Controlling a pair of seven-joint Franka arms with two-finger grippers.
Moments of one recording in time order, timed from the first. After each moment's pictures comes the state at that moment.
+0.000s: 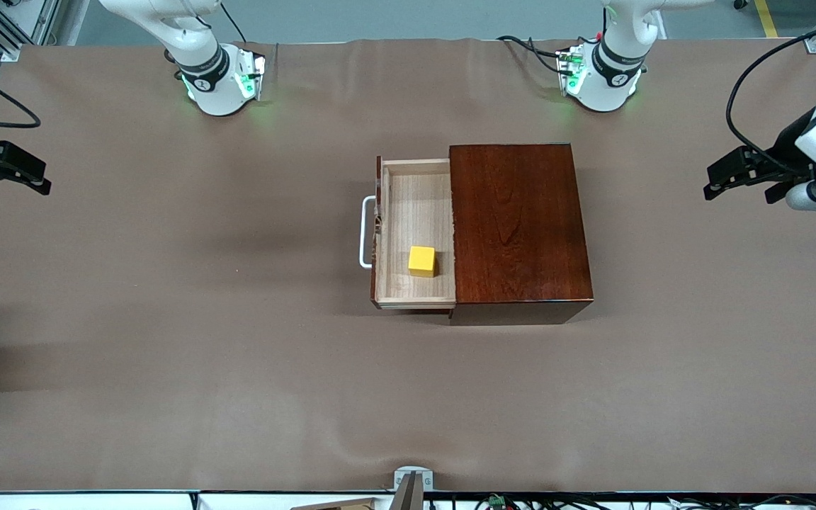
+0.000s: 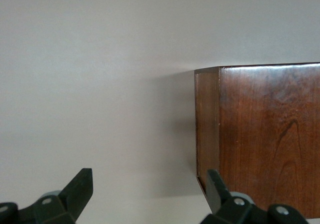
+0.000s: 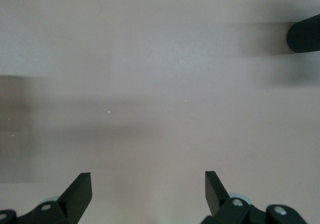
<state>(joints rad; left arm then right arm) -0.01 -0.01 -0.06 -1.62 -0.07 1.63 -0.02 -0.01 0.02 -0.02 -1.49 -0.05 1.49 -0.05</state>
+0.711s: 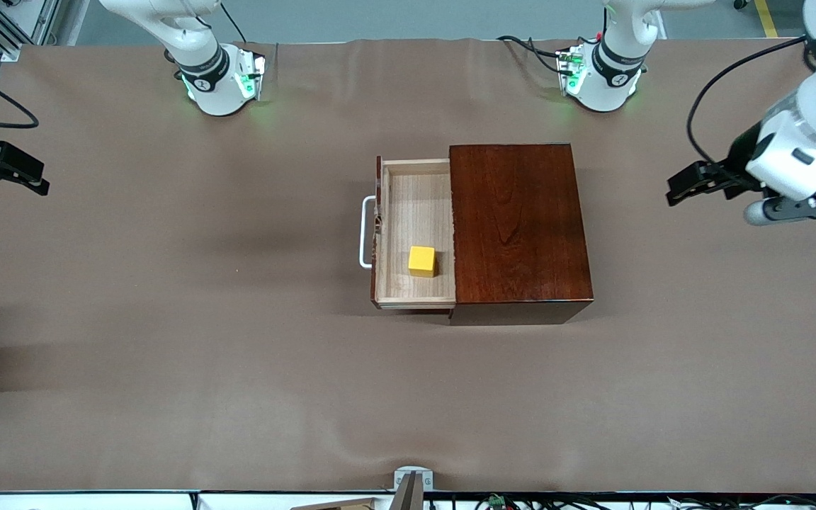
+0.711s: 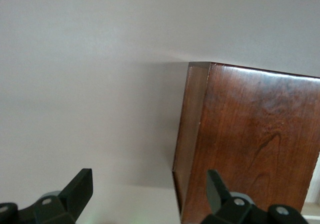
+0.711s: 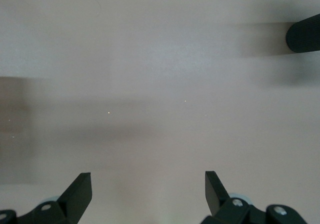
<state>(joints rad) -0.03 0.03 -0.13 -1.63 -0.07 1.60 -0.32 -0.01 0.02 -0.02 -1.49 -0.05 1.49 -0.05</state>
